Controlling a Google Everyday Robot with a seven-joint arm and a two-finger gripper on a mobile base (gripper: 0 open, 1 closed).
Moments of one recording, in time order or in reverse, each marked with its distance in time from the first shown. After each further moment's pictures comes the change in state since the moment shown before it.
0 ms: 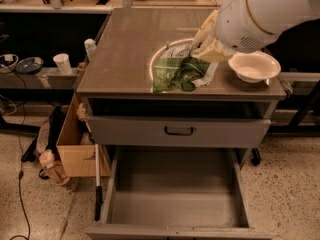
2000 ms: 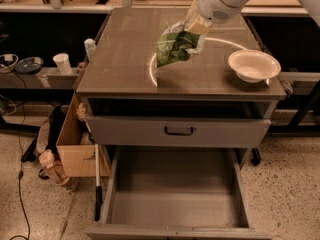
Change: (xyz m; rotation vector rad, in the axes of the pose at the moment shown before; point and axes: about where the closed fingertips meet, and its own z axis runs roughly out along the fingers) arm 0.023 -0.111 0.087 0.062 0.075 -0.030
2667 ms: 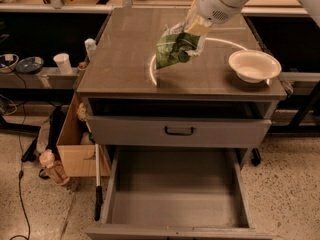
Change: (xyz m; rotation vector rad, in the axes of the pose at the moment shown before) arm 0.000 0.000 0.000 0.000 0.000 0.000
